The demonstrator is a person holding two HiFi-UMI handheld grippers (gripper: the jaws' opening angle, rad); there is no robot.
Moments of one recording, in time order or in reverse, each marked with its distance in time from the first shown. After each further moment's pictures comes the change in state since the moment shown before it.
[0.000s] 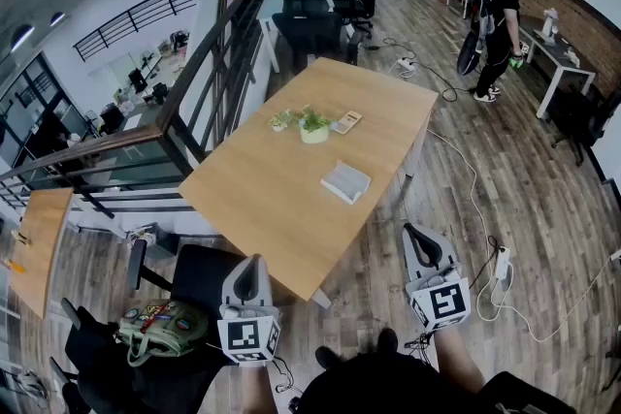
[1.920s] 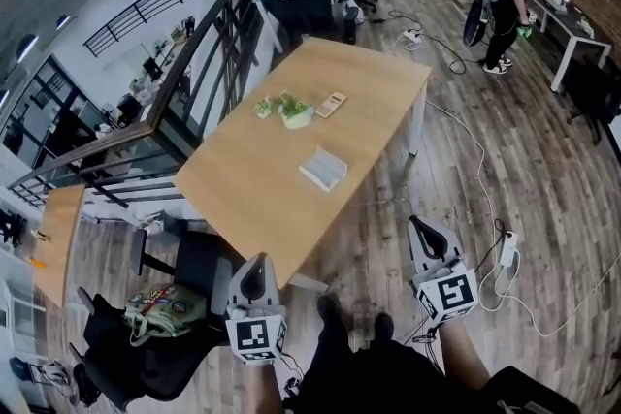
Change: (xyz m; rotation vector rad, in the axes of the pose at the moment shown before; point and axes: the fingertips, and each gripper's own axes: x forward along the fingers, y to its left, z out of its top) left arm 0.036 -0.142 0.005 0.094 0.085 0.035; right arm -0.047 -0.131 -0.064 0.138 0.014 0.045
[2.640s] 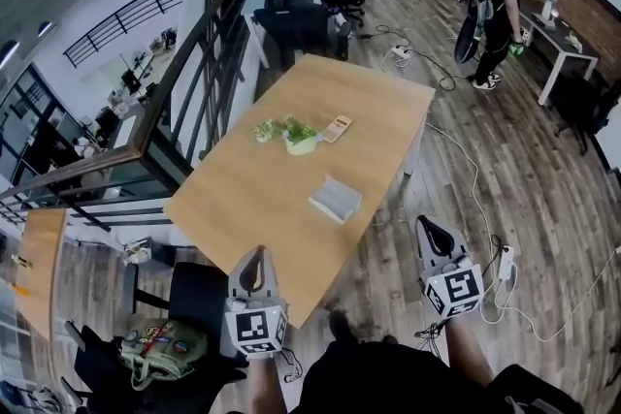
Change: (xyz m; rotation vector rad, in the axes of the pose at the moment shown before) left arm 0.115 0.111 -0.016 -0.075 -0.057 -0.042; right arm 0.121 0.005 -0.008 -0.055 0.081 -0.091
